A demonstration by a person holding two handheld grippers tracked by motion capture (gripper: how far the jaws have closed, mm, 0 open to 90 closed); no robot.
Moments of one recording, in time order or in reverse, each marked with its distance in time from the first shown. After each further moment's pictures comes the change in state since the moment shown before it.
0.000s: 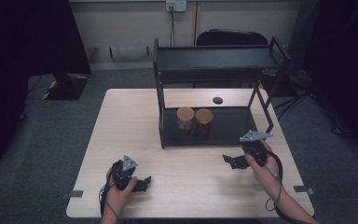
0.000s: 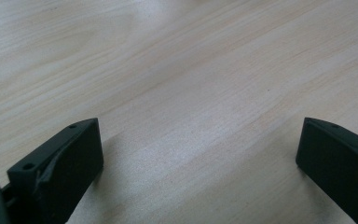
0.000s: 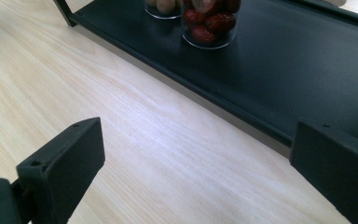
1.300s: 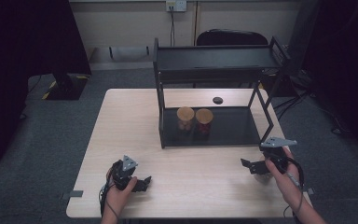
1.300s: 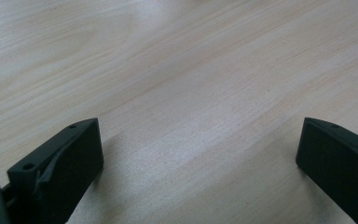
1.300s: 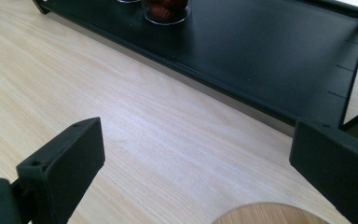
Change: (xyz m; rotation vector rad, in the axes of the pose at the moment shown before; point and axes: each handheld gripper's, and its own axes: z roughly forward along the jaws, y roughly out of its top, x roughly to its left) left arm 0.000 0.000 0.000 0.000 0.000 0.000; right arm -0.030 -0.035 -0.037 -0.020 -0.049 0.048
